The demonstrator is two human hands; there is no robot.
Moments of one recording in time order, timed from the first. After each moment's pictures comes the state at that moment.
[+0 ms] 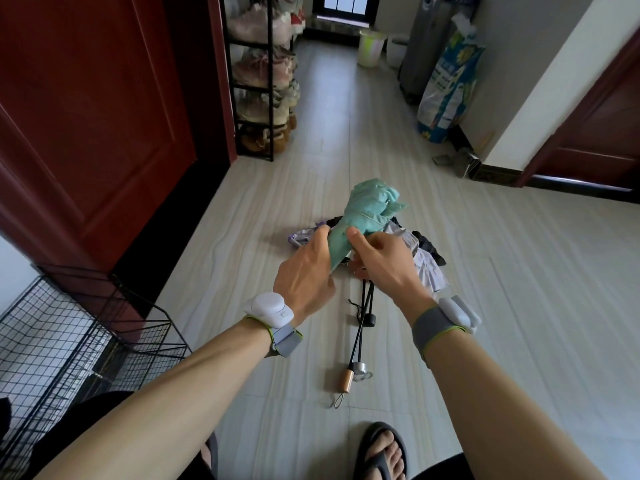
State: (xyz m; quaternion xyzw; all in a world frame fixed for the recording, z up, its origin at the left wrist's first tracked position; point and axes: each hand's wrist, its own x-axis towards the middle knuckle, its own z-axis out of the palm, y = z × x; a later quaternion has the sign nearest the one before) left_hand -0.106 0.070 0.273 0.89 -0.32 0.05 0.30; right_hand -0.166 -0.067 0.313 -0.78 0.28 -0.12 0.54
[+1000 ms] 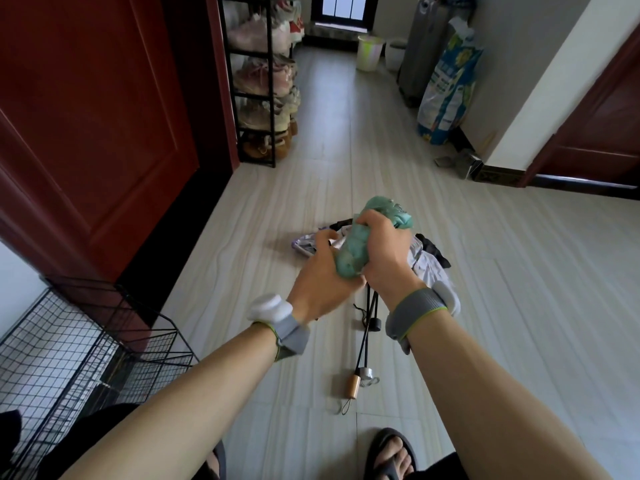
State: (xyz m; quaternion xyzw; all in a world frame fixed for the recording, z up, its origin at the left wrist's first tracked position) left_hand -0.103 0.059 0.279 0.80 -0.27 -0.15 0.51; right_hand -0.127 -0.044 0.341 -0.49 0.37 -0.29 0.73
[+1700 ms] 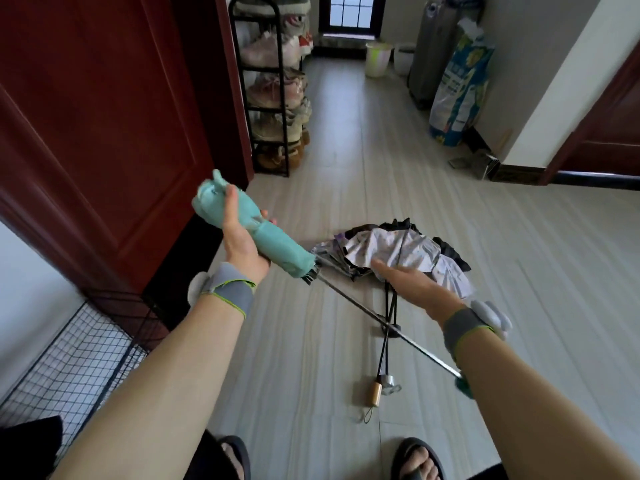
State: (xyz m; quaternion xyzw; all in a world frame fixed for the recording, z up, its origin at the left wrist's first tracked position) left_hand -0.010 0.124 0.329 0.41 0.15 -0.16 0.89; right_hand -0.166 -0.092 0.294 -0.81 0.33 0.11 0.47
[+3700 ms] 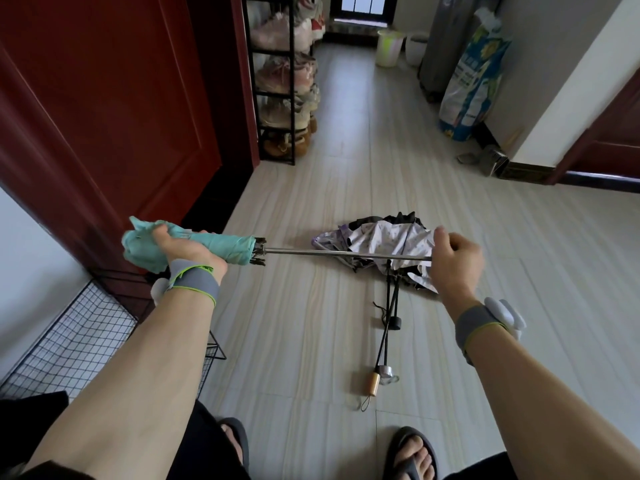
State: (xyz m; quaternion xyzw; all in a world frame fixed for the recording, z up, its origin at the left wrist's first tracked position) left_hand 0.000 0.192 0.307 0.31 0.32 0.08 0.89; right_hand -0.168 -0.111 0.291 -0.72 0.43 -0.31 0.44
